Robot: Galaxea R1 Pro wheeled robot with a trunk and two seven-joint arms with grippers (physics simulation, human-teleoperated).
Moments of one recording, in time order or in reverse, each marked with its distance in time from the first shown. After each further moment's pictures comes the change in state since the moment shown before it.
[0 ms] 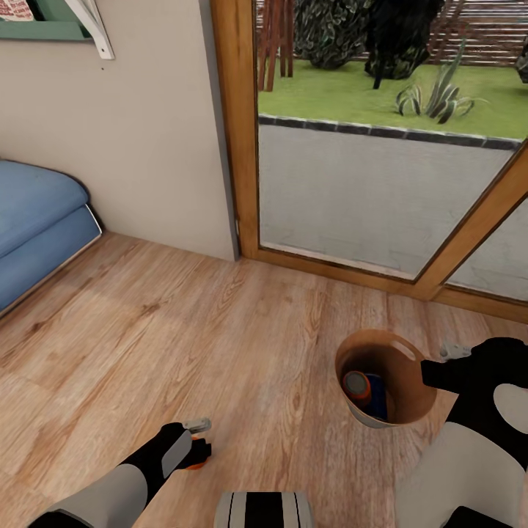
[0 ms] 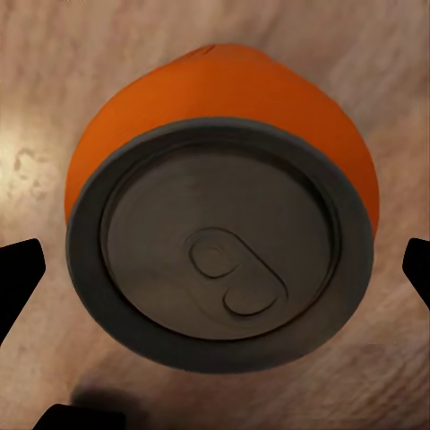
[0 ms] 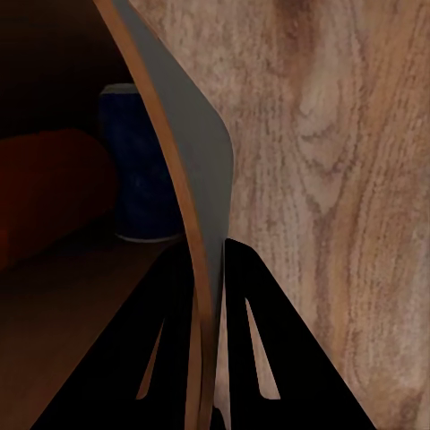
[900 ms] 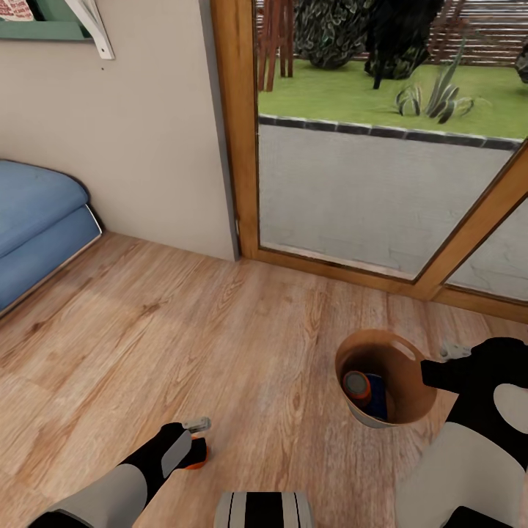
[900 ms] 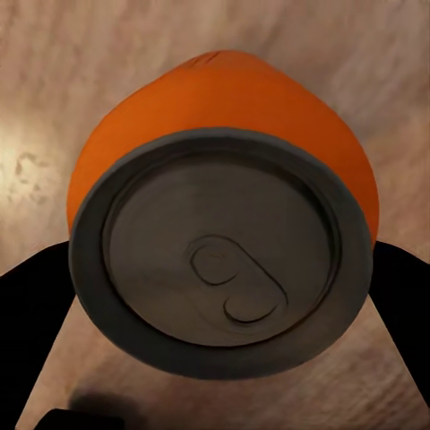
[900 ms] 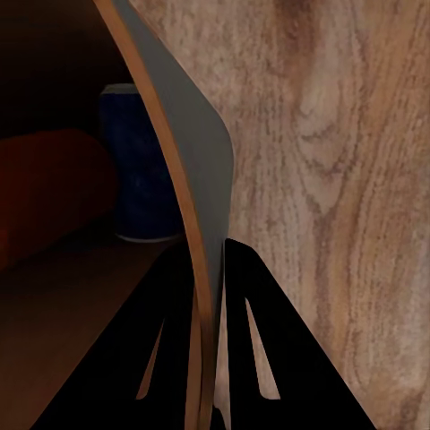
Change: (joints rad) left arm 0.000 0.001 0.000 0.000 0.005 -0.011 0.000; right arm 0.000 0.000 0.000 0.000 0.000 0.000 0.000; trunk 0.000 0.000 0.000
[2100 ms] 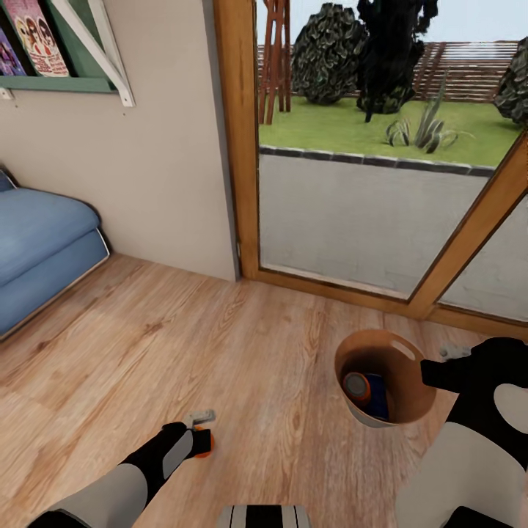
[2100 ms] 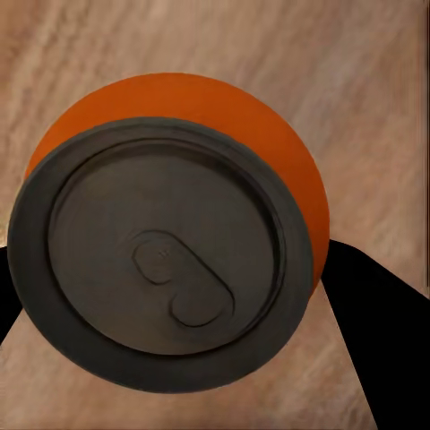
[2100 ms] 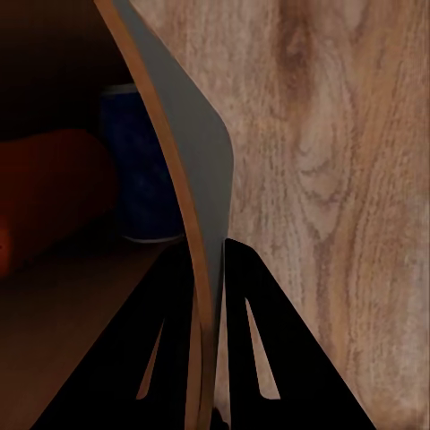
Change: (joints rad) left arm 0.000 0.003 -0.049 -0.014 -0.006 -0.097 -0.085; right arm 0.000 -0.001 0.000 0.000 -0.005 0.000 0.001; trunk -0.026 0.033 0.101
